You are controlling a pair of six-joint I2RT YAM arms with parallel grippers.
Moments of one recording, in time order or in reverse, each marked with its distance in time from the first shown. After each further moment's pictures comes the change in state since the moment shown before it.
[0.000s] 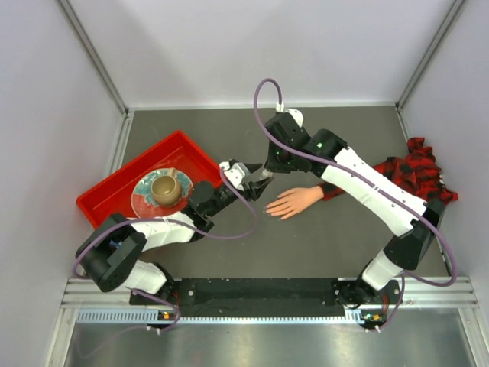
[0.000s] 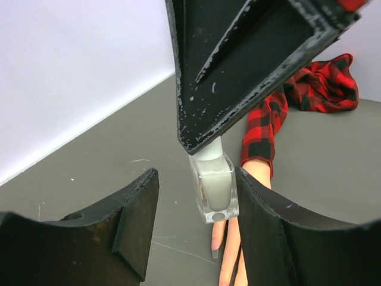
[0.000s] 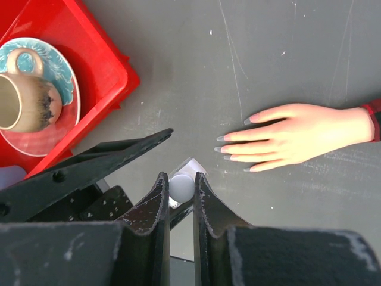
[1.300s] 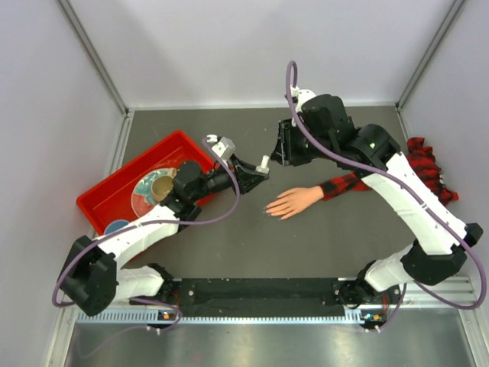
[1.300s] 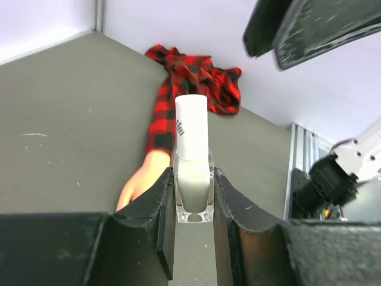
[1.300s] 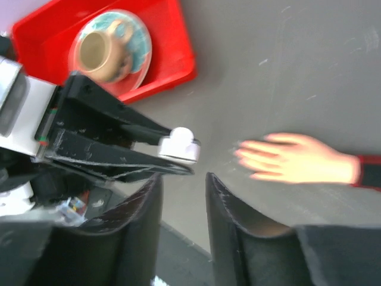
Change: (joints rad) left arm 0.119 -0.190 0.167 -0.441 0.324 -0.438; right arm -0.048 -0.159 0.125 -0.041 -0.264 -0.317
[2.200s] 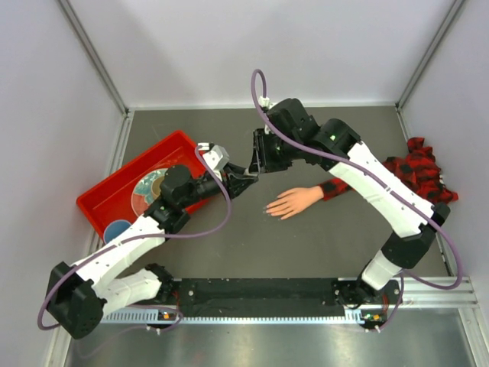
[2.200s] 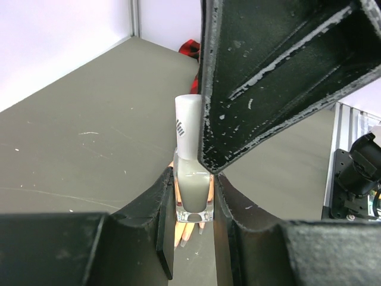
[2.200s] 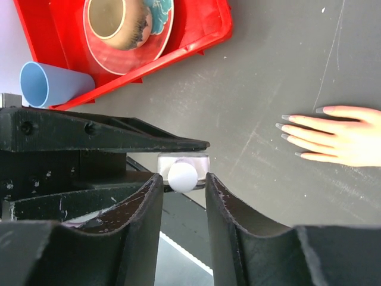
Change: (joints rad) left arm -0.003 -0.195 0.002 -0.257 -0.067 0.233; right arm 0.071 0.180 0.091 -0.064 -0.080 0.150
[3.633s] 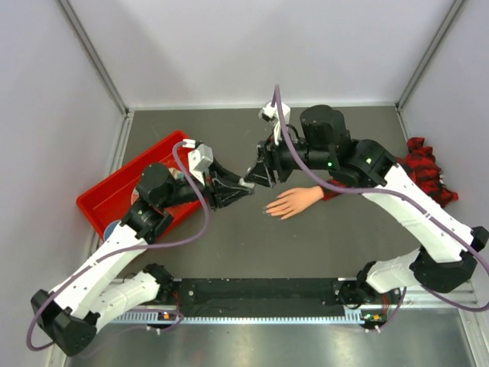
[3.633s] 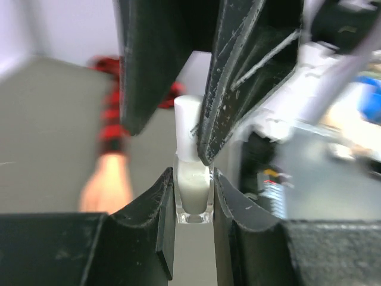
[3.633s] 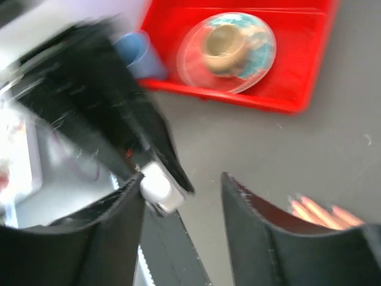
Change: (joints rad) left arm 0.016 -0.141 0.142 -0.195 0.320 -0.171; right arm 0.013 -0.270 -0.250 0.335 -0.352 -0.411
